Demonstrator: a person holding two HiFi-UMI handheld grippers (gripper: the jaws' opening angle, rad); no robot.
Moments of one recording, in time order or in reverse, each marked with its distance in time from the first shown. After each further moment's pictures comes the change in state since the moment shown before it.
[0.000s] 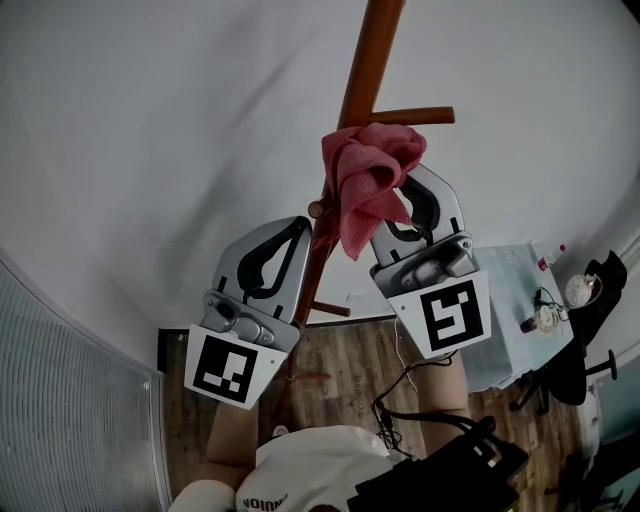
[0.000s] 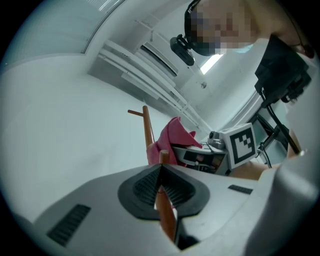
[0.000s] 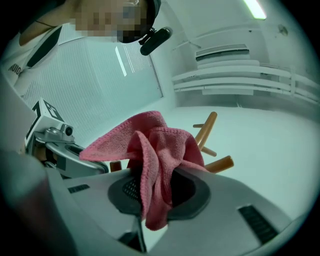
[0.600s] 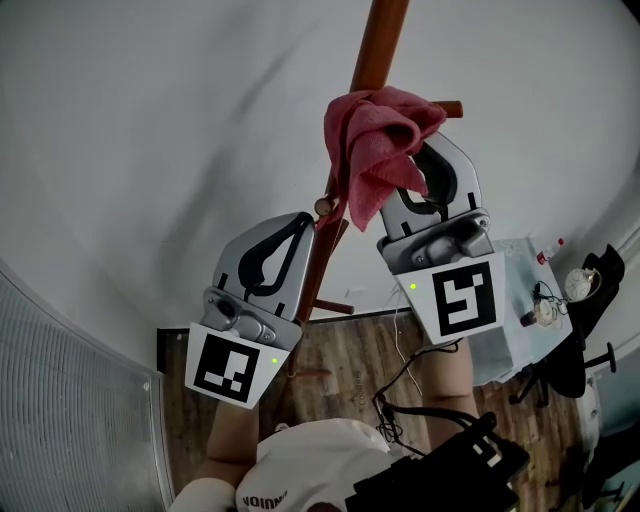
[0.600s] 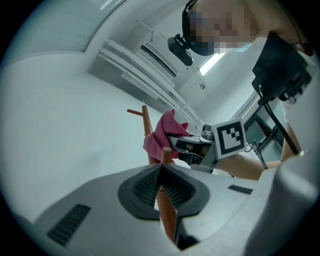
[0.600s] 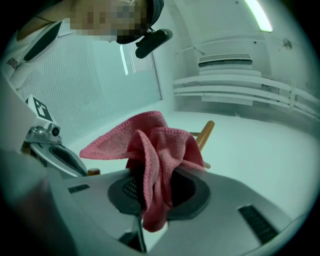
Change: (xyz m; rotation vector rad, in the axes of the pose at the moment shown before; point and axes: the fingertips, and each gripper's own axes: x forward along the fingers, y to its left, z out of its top) left arm -0.002 0.010 -0.002 -0.005 0.006 -0.021; right arm 0.023 -0.015 0.021 -0.083 -0.033 -0.055
